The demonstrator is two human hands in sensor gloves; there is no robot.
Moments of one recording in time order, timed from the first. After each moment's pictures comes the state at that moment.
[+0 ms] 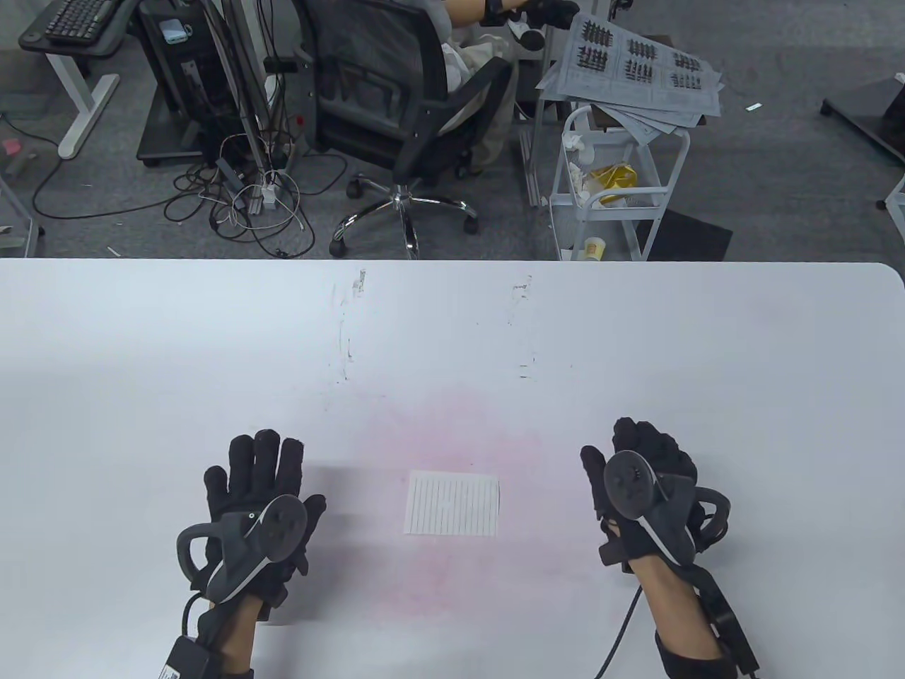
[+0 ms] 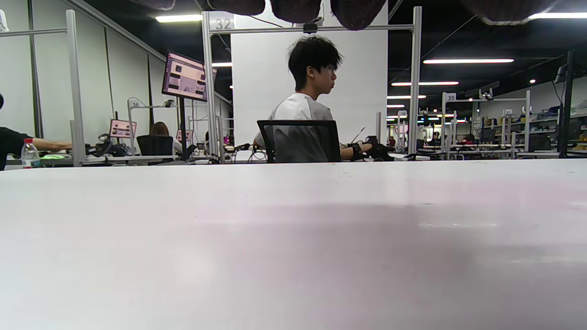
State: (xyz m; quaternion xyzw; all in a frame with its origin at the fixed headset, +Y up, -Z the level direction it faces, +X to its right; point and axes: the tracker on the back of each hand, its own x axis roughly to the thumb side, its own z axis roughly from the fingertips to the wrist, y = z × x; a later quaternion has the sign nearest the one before) left_hand -0.255 -0.729 -0.247 0.08 0.01 0.00 1.00; right_hand 0.182 -0.687 -0.272 -0.07 -0.18 0.98 0.06
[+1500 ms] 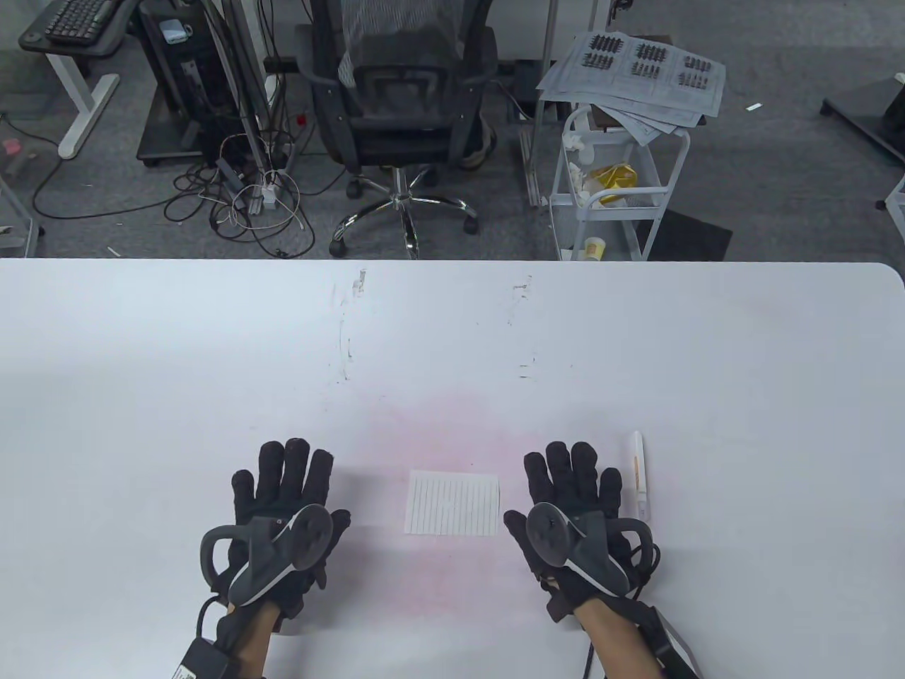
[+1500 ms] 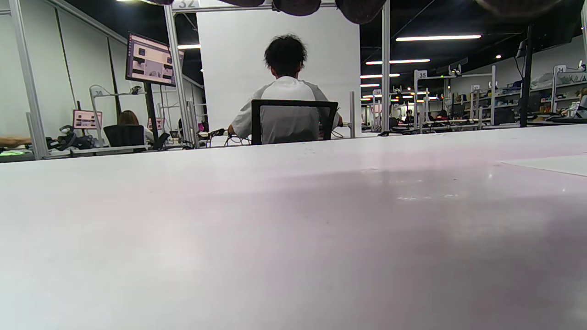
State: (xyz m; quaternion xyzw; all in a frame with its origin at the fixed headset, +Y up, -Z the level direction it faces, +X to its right) left_hand -0.232 -0.738 -0.244 0.04 -0.03 -0.03 1.00; right_hand 0.120 -0.747 -0.252 0.06 -0.05 1.00 0.02
